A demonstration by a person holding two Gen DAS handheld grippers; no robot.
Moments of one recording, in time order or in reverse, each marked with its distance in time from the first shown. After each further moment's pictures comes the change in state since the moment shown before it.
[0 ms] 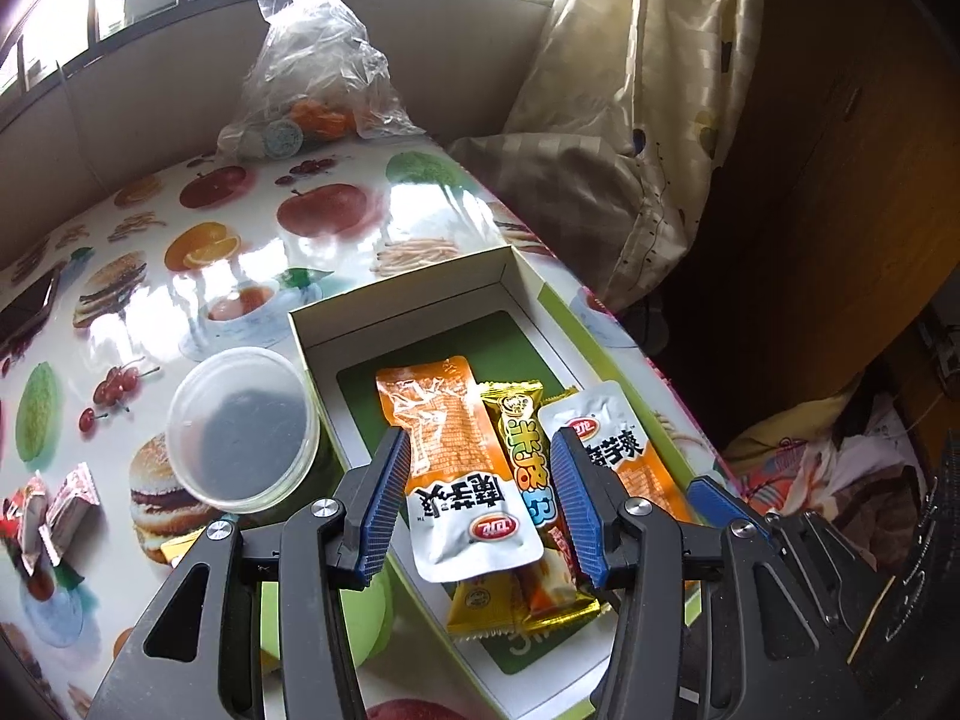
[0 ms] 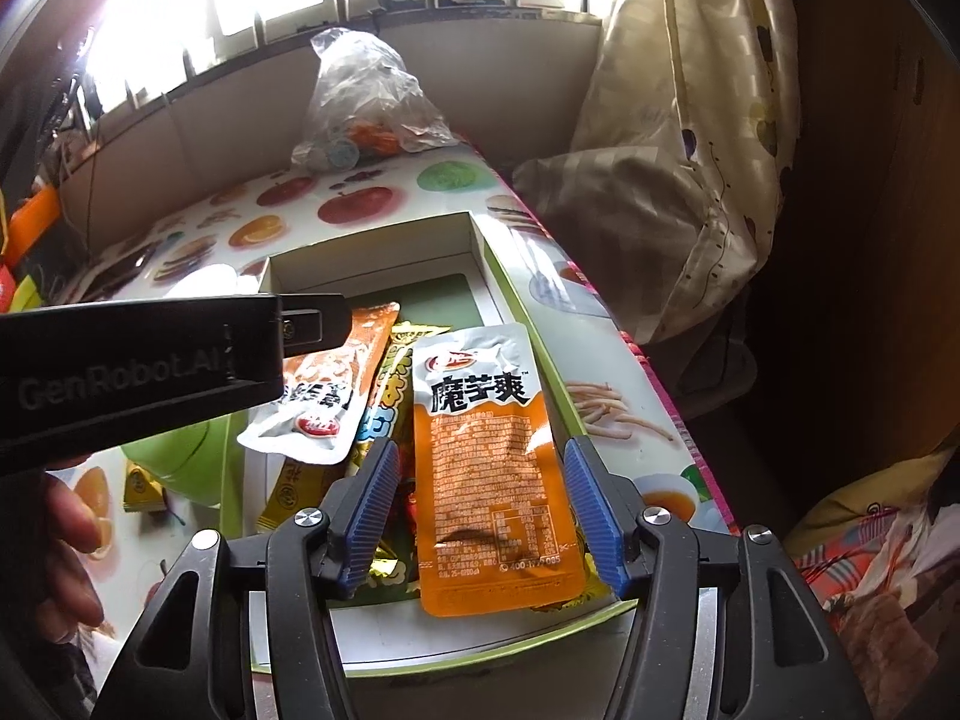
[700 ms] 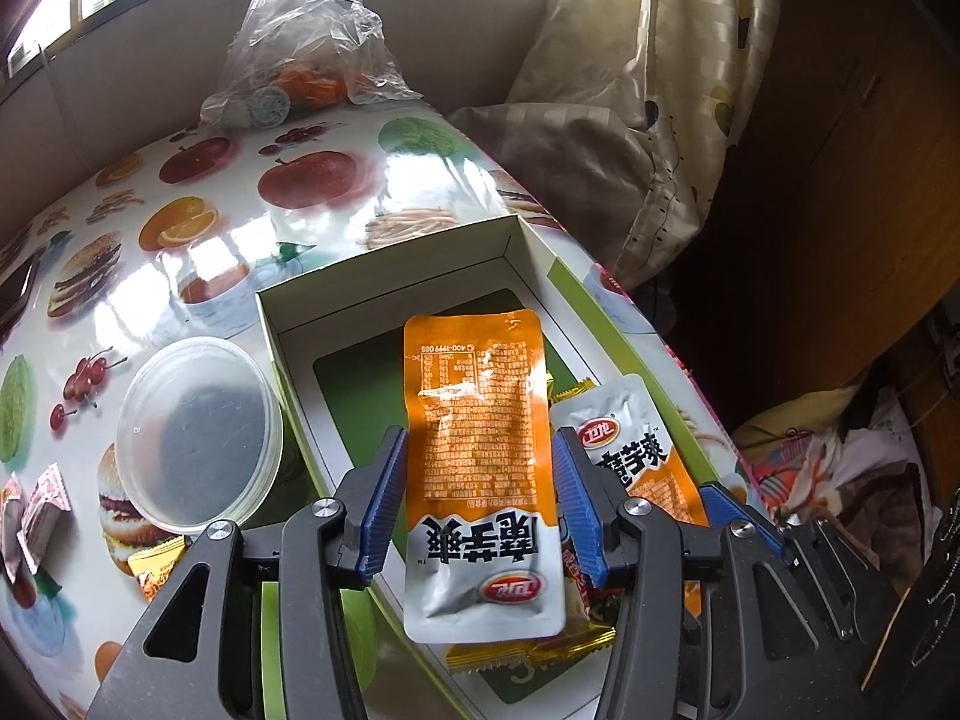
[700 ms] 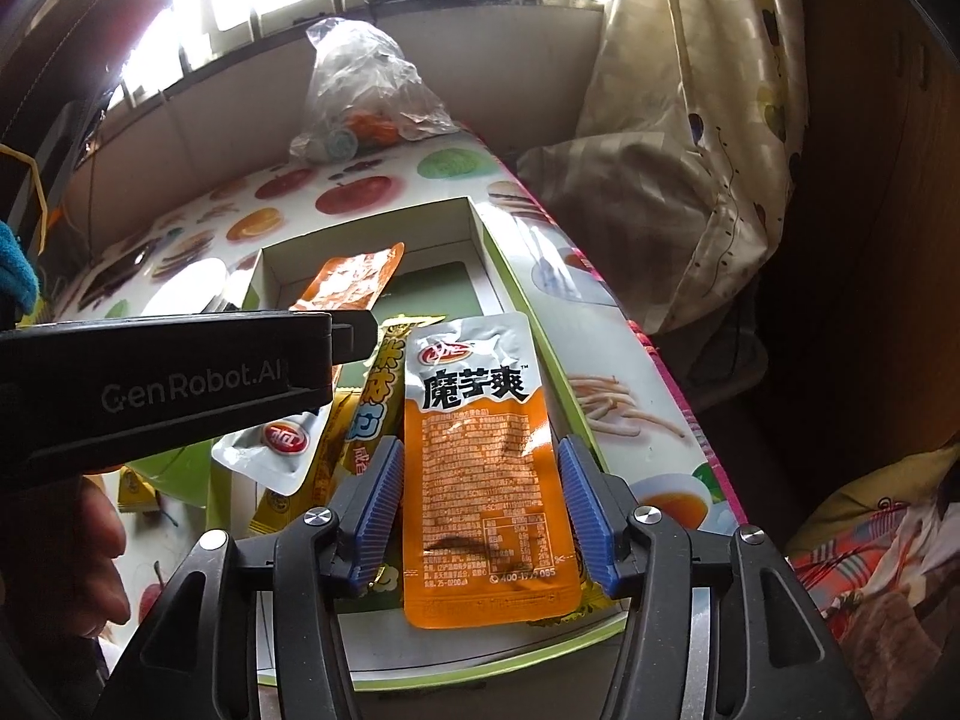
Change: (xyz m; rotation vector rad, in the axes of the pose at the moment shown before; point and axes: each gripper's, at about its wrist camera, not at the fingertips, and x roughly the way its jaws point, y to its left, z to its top) left arm 0.036 0.000 0.005 -0.011 0.068 -0.003; right arm 0.017 -0.005 0.000 0.012 0.029 0.015
